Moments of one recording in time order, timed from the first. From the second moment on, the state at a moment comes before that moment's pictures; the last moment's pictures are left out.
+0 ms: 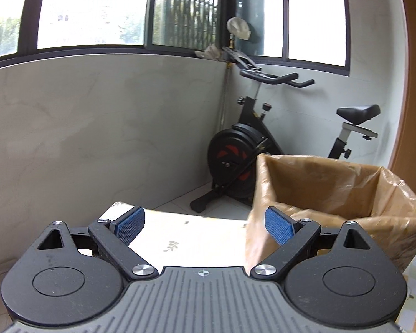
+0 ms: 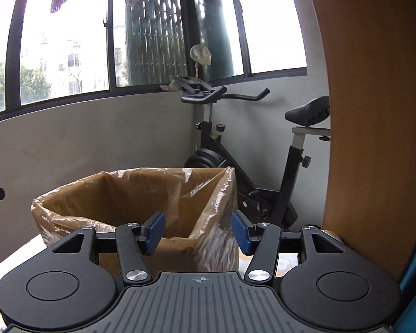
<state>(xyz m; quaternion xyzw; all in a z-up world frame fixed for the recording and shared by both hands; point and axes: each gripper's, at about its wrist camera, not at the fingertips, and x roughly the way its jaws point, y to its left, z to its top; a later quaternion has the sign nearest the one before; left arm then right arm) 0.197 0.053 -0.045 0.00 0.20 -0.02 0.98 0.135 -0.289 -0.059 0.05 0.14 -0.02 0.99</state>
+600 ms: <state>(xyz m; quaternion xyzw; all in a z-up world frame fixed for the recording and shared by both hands) 0.161 0.079 -0.116 -0.05 0.25 0.01 0.97 0.109 -0.310 -0.170 0.09 0.26 -0.06 0.96</state>
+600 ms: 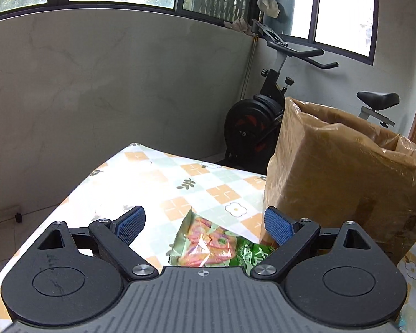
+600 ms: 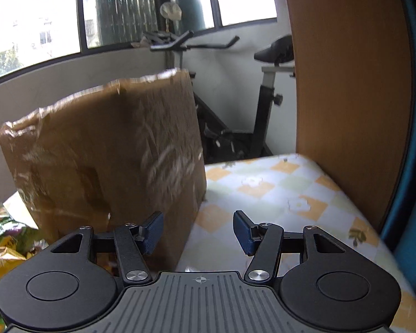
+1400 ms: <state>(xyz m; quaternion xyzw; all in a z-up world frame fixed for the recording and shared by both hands) 0.152 0.068 -0.134 -0.07 0.27 0.01 0.96 0.155 -0.257 -0.226 0.04 0.35 -0.10 0.93</state>
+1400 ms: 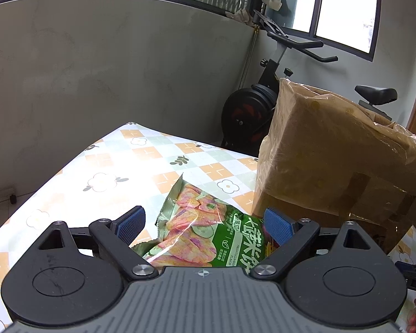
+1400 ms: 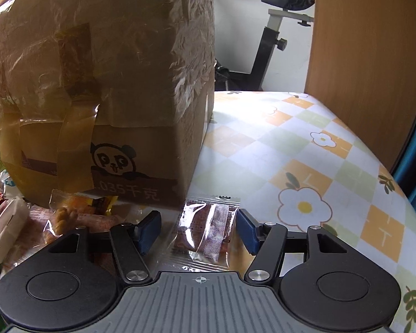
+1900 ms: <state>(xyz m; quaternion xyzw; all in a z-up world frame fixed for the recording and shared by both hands) 0.149 0.068 -0.146 -0.08 0.29 0.02 0.95 0.123 -0.277 -0.227 0.06 0.32 -0.09 0.94</state>
